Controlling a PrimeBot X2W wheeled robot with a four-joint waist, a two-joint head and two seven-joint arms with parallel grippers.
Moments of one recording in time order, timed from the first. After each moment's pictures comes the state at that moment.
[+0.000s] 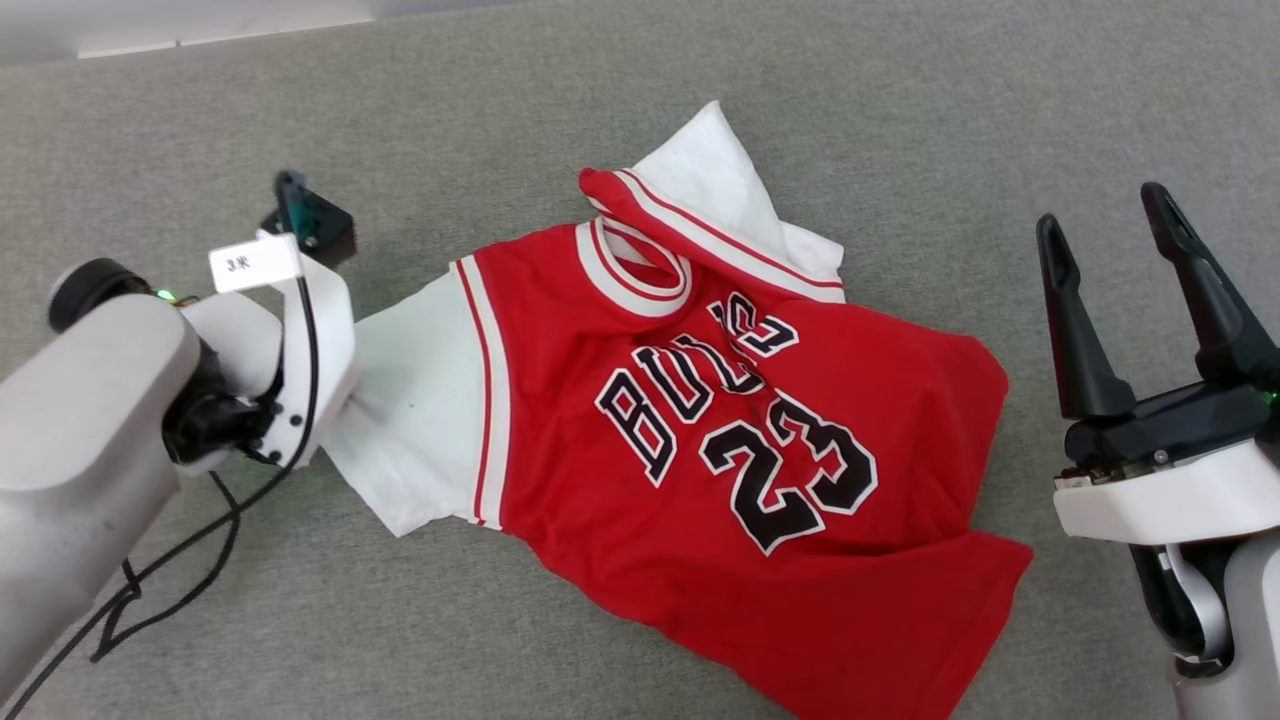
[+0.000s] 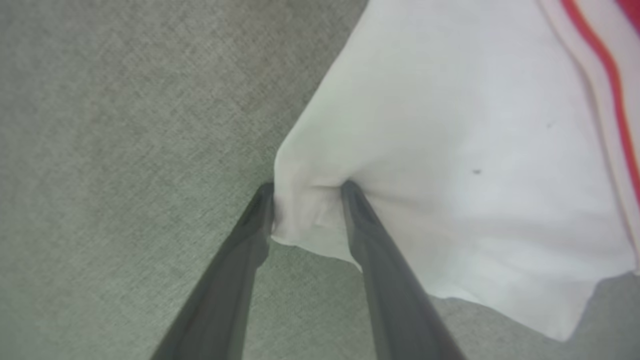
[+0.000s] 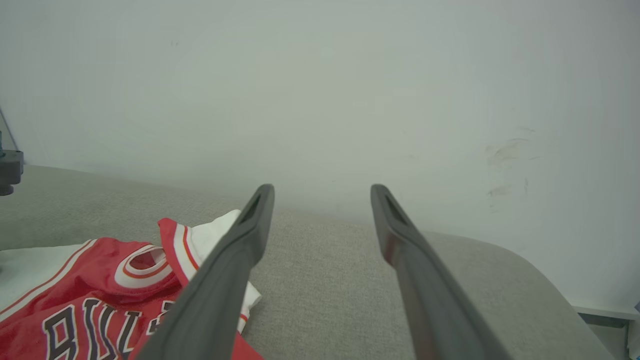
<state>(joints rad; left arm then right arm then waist) -1.00 0.73 -1.03 0.44 -0.90 -0.13 0.90 -0.26 -0.22 0.07 -0.18 0.17 0.13 -0.14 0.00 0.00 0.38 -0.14</state>
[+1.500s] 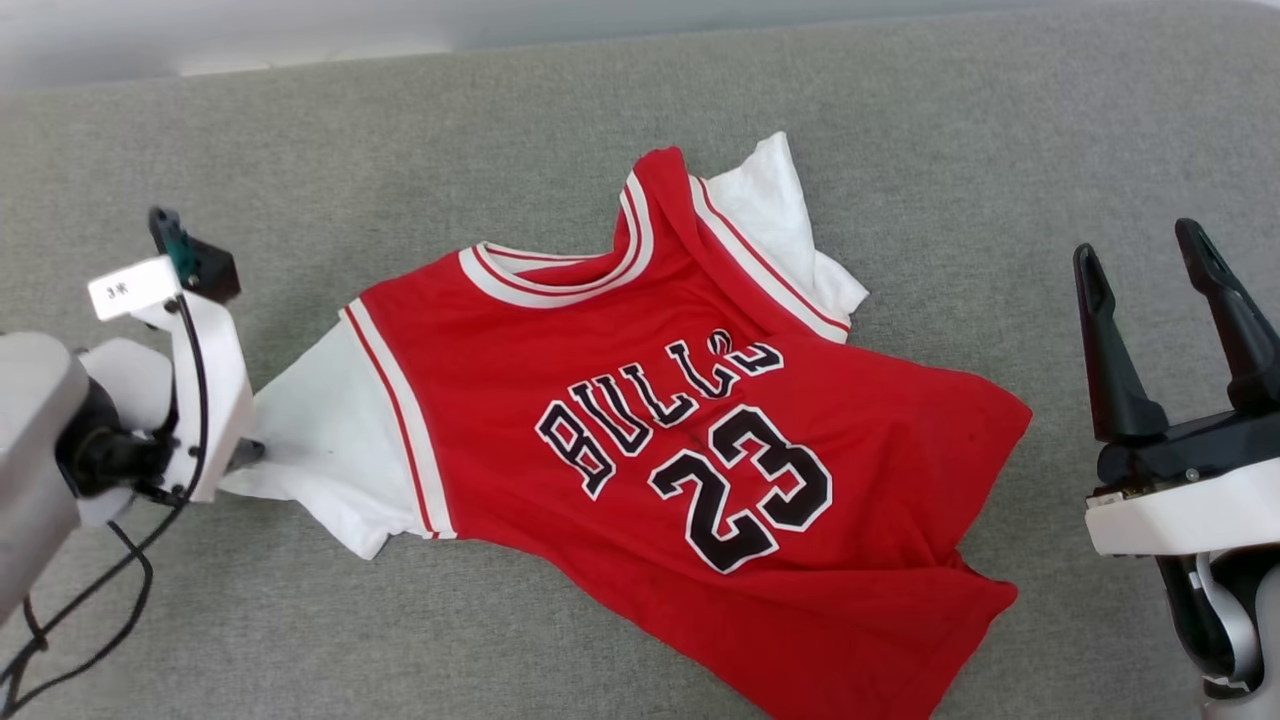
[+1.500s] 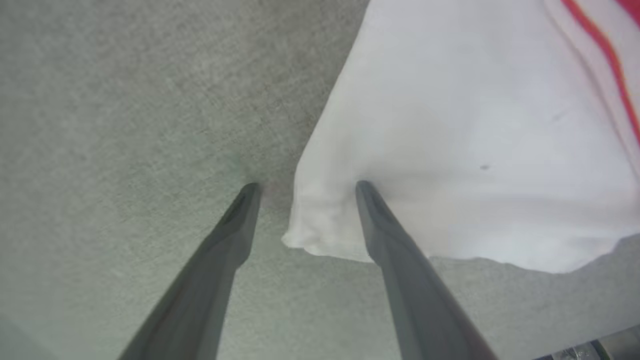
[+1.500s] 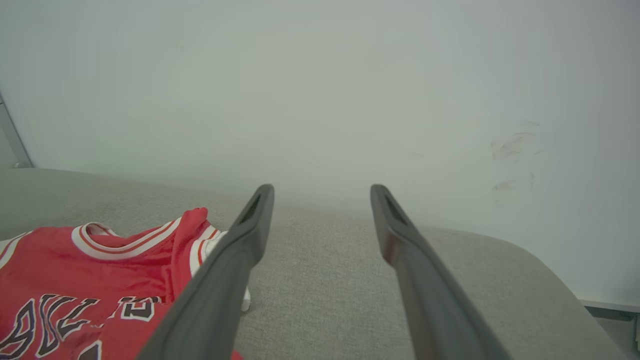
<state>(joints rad) -0.99 0.84 -1.10 0.52 -1.06 -0.12 0.81 -0.21 -0.23 0.01 -0.17 0.19 0.13 -0.10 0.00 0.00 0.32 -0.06</state>
